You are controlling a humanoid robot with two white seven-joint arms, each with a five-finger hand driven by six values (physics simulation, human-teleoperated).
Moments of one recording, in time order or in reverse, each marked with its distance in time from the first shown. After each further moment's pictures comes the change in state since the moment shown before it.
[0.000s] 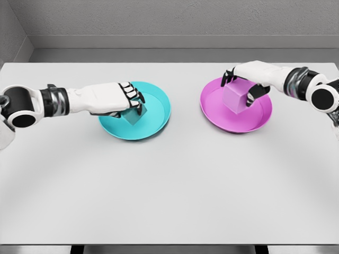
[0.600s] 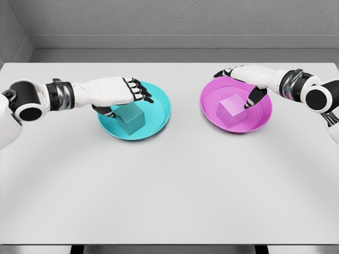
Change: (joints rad) left arm -0.040 -0.036 -0.013 0.065 0.020 0.001 0.006; right arm 0.000 0.019 0.014 0.034 0.002 -0.004 -0.002
